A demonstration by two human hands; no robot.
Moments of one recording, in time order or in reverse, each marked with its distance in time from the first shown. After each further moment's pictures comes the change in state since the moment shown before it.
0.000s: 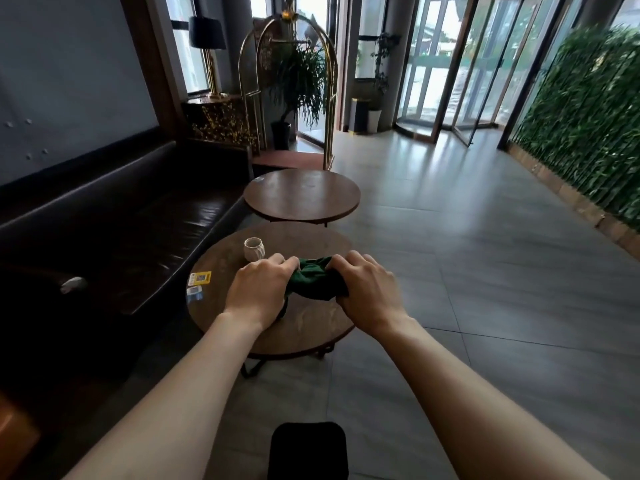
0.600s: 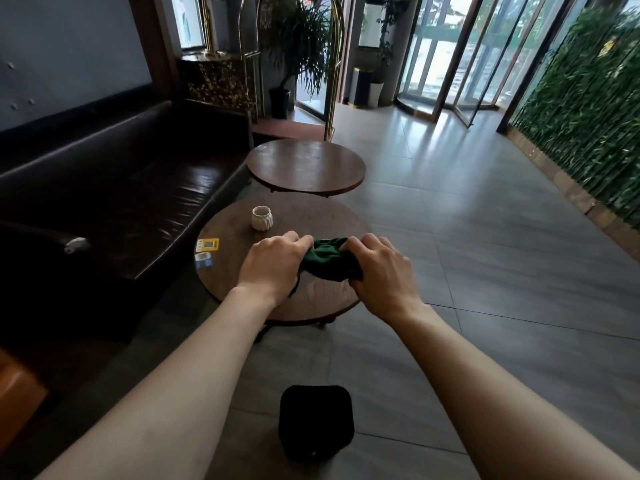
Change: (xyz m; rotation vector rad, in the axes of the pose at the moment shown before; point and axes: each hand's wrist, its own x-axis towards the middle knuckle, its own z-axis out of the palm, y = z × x) left_hand -0.036 -0.061 0.016 -0.088 -0.003 0.028; right_hand -0.011 -0.065 0.029 -0.055 -0.011 0.041
